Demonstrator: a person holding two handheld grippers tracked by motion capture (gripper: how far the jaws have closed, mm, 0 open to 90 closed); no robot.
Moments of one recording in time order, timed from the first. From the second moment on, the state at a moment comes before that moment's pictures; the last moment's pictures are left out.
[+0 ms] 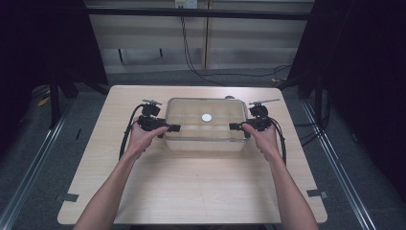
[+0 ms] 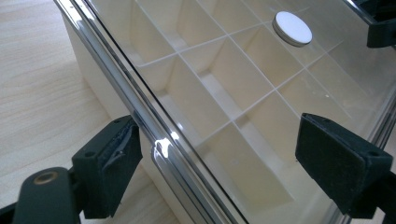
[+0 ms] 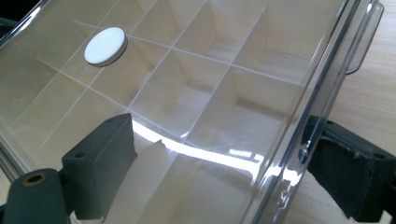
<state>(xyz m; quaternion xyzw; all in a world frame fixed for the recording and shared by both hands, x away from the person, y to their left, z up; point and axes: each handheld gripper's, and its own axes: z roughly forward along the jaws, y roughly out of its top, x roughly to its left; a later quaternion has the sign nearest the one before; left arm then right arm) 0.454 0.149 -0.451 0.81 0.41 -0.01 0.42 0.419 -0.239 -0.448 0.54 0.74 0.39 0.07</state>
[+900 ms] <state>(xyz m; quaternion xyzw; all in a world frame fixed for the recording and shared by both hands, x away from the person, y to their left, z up) 0.453 0.150 -0.451 0.80 0.42 0.01 0.43 0.415 -0.241 -0.448 0.57 0.70 0.41 0.10</state>
